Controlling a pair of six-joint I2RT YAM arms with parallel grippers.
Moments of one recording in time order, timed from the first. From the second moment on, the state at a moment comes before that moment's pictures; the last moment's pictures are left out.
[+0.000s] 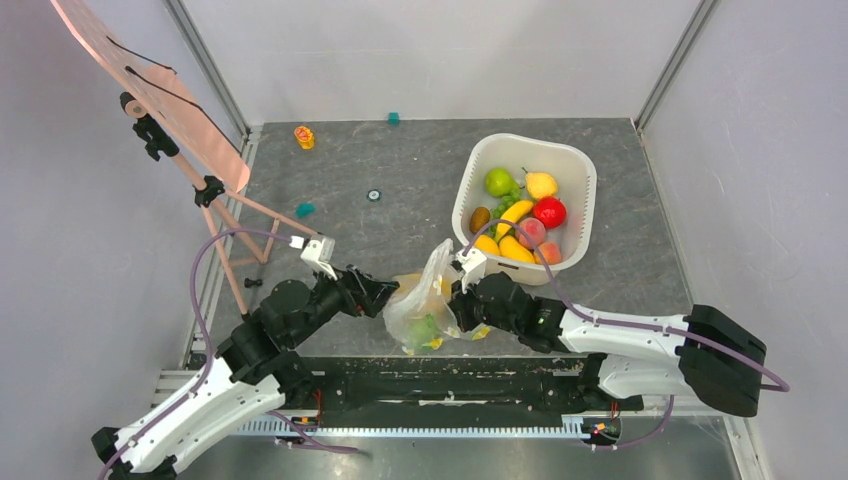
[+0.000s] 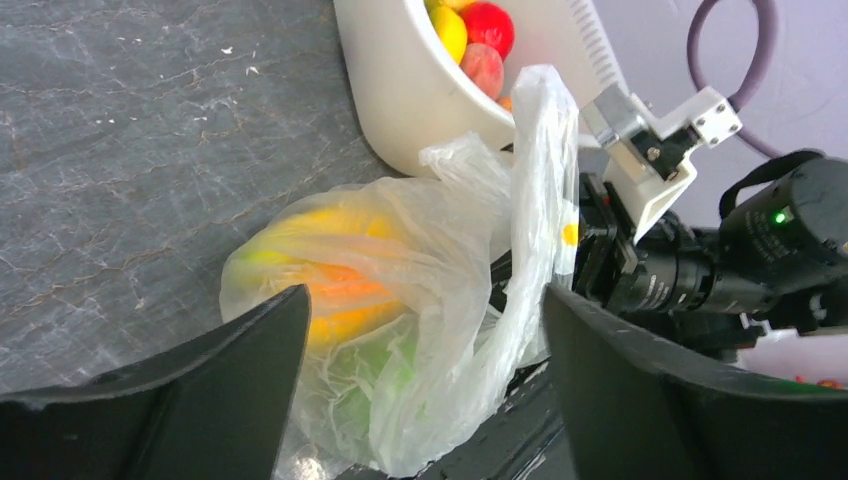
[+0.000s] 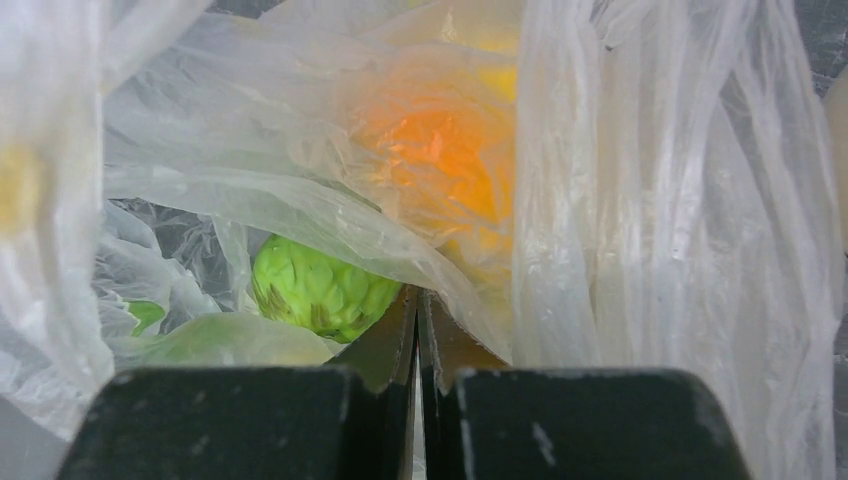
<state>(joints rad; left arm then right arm) -0.83 0.38 0.46 -0.28 -0.15 -0.64 1.08 1.19 0.50 0.17 0.10 0.43</state>
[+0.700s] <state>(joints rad) -1.12 0.96 0.98 -0.46 -0.17 -0.66 1.08 1.14 0.43 0.29 0.11 0.56</state>
